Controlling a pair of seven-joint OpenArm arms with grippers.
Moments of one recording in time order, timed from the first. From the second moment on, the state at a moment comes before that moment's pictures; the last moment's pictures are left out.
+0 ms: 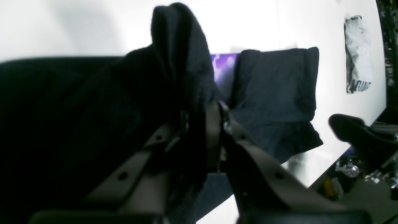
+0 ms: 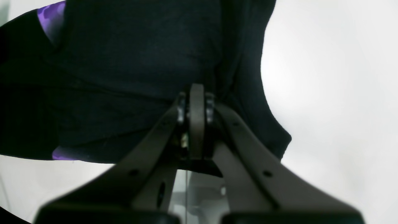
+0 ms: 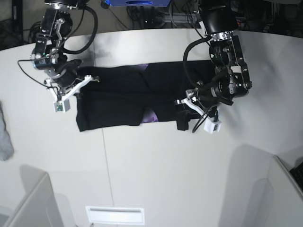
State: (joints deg) left arm -0.4 2.9 -16.0 95.0 -35.6 -13.2 71.1; right arm -13.1 2.3 16.1 107.1 18.4 16.8 -57.1
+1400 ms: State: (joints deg) left arm 13.1 -16.6 -43.4 99.2 -45.3 -13.4 71.2; right arm 7.6 2.6 25.5 91.2 18.7 29.4 -74.8
